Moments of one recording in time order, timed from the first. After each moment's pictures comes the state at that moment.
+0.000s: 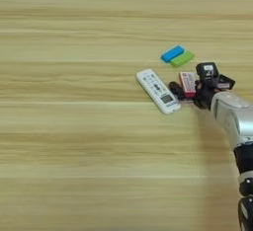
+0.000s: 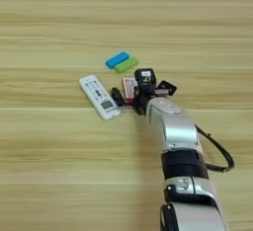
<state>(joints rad) -0.39 -0.28 -0.14 0.35 0.10 0.56 0.28</state>
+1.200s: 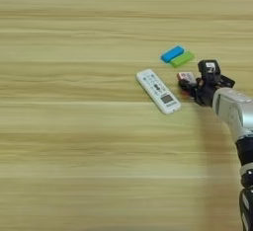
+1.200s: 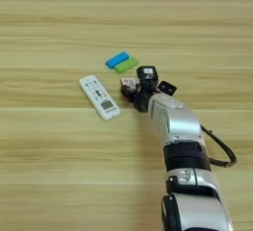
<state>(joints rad) -0.43 -0.30 -0.16 0.39 0.15 0.62 0.30</state>
